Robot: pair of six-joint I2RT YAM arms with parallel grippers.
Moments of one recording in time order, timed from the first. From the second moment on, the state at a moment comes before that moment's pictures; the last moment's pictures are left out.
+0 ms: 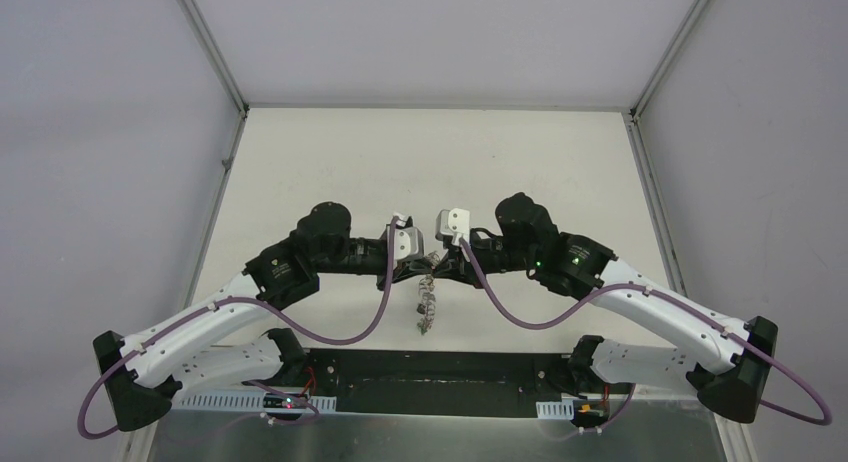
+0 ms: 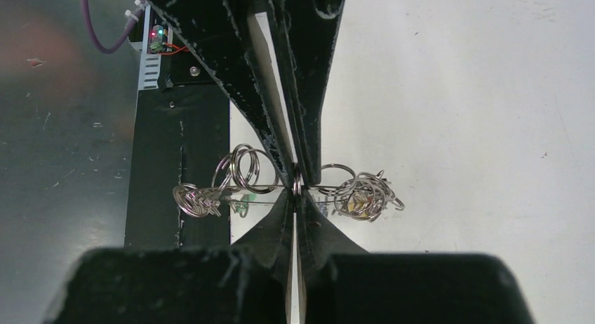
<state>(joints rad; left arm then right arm) -0.92 0.88 0.86 -0.20 0.51 0.22 0.98 1.06 1.00 -0.43 -0.49 -0.26</state>
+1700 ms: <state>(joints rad) -0.93 0.60 0.51 0.43 0.51 0.08 0.98 0.88 0.82 0.03 -0.58 -0.19</state>
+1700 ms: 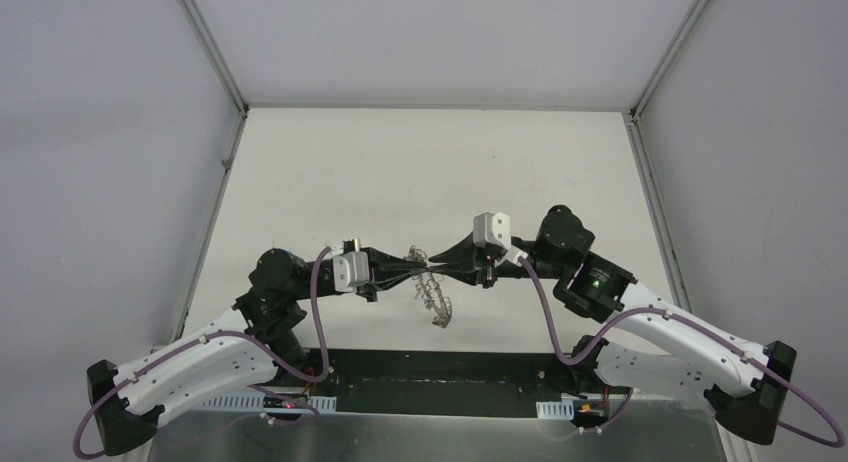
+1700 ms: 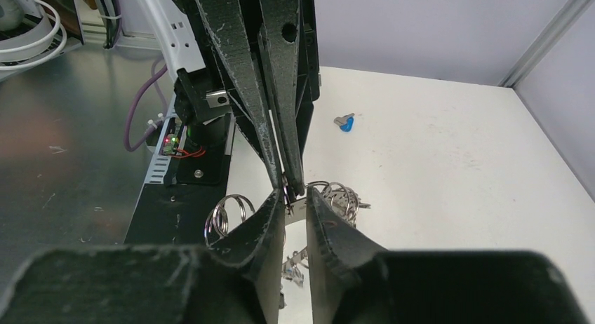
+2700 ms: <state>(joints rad) -0.93 0.63 0.53 0.39 0.52 0.08 0.96 0.87 0.77 0.05 -0.59 -0.15</state>
